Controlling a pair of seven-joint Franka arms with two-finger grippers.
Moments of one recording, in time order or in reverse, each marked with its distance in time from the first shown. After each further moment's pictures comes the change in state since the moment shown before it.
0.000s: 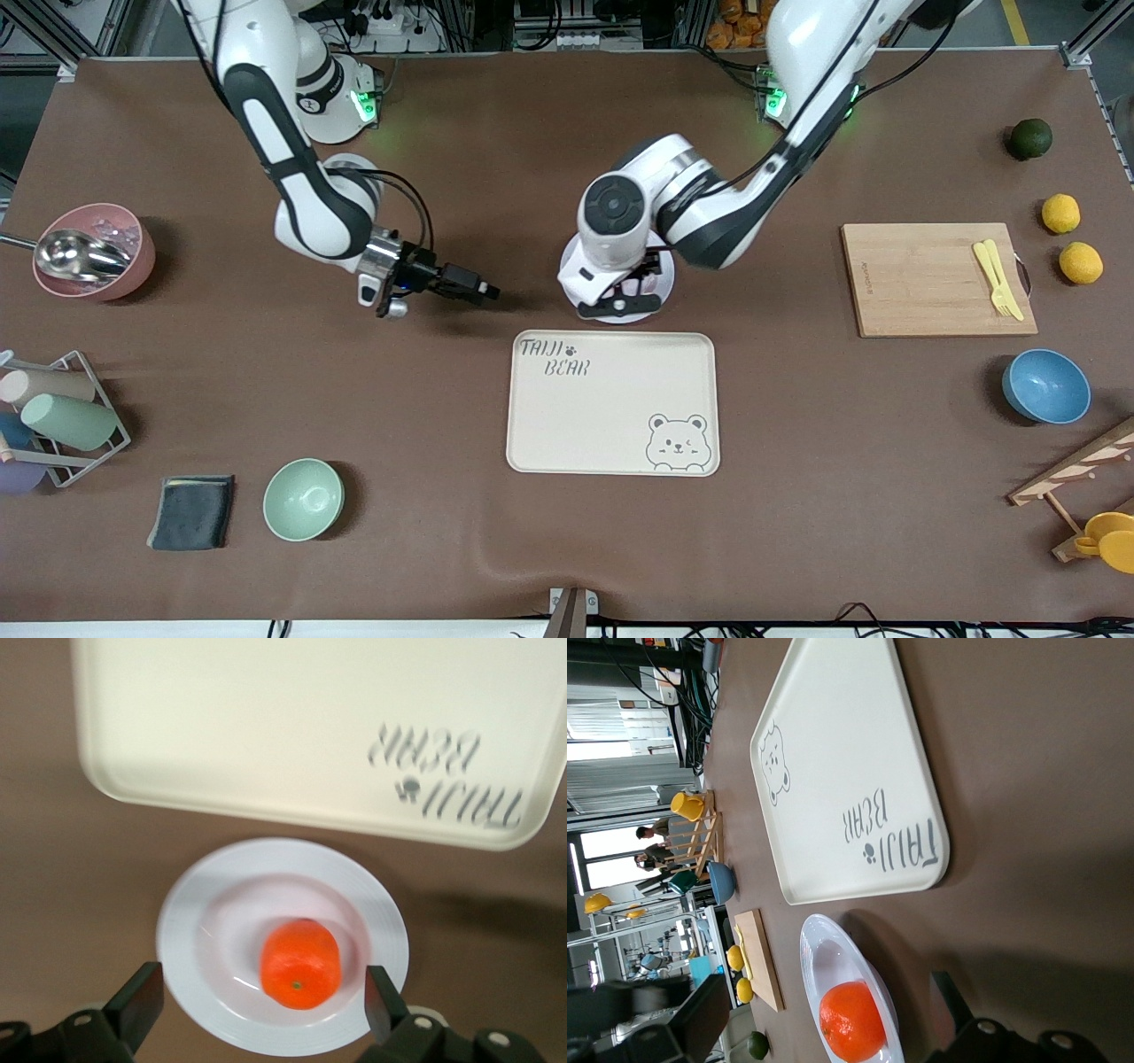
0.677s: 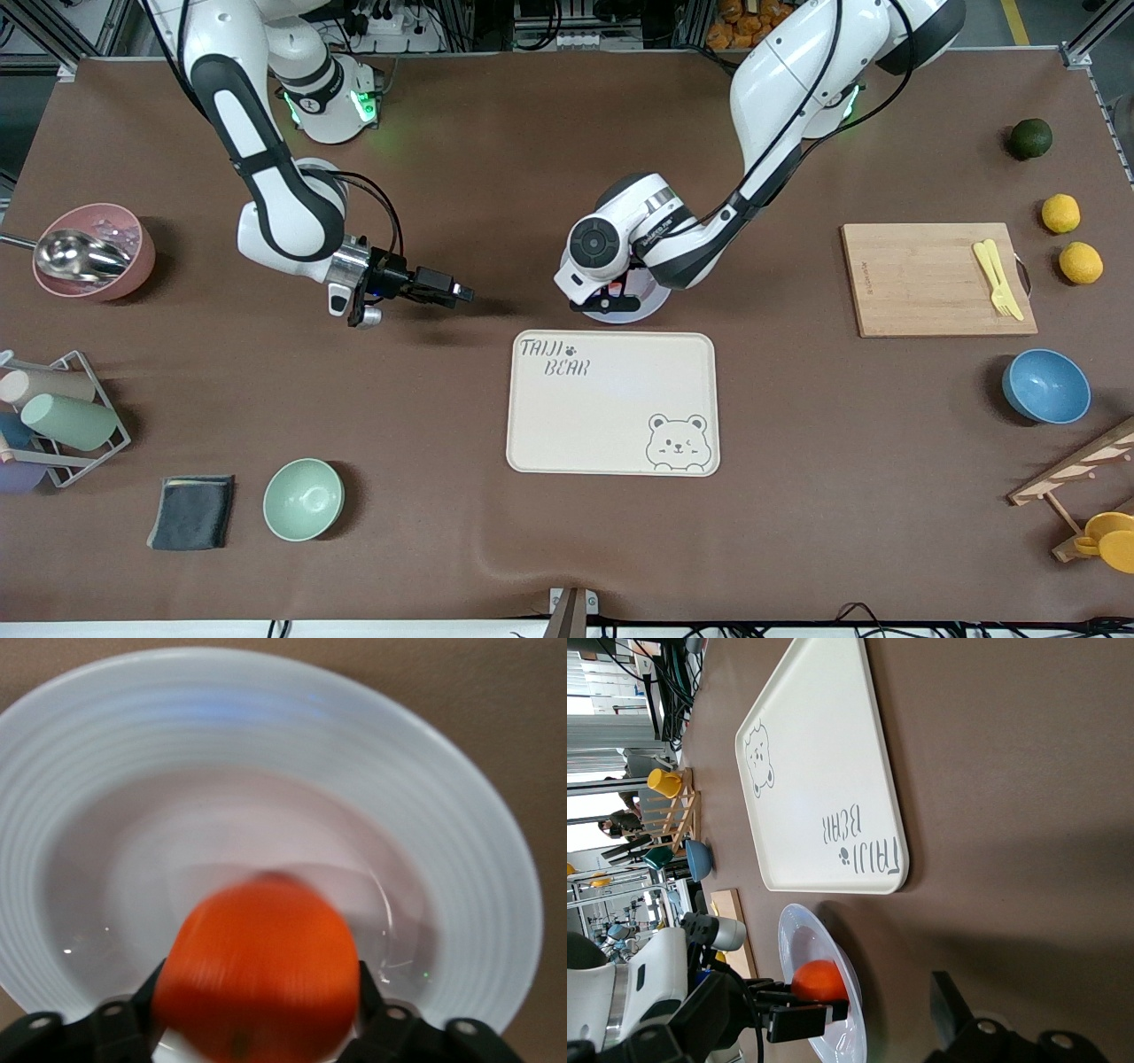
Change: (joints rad) left arm -0.082 0.244 -0.009 -0.085 -0.008 0.117 0.031; right arm -0.153 -0.071 -0.001 -0.025 -0.344 -0.060 0.148
